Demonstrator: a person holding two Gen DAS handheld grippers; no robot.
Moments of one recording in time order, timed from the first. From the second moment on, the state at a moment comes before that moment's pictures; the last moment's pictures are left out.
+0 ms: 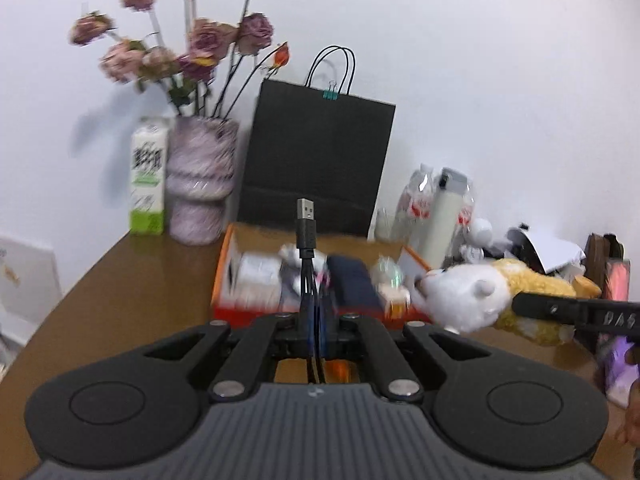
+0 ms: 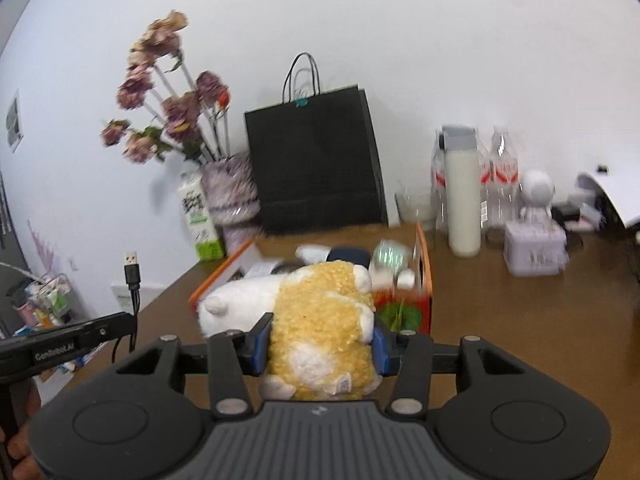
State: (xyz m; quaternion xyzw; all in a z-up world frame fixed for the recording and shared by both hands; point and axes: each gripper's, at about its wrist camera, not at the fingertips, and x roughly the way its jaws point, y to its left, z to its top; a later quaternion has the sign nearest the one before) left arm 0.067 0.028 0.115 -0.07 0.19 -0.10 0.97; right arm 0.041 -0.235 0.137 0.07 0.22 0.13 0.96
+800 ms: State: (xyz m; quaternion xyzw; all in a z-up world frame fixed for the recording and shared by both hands) left arm 0.226 0.029 0.073 -0.10 0.25 -0.01 0.96; right arm 0.236 -0.192 0.083 0.06 0.39 0.09 0.91
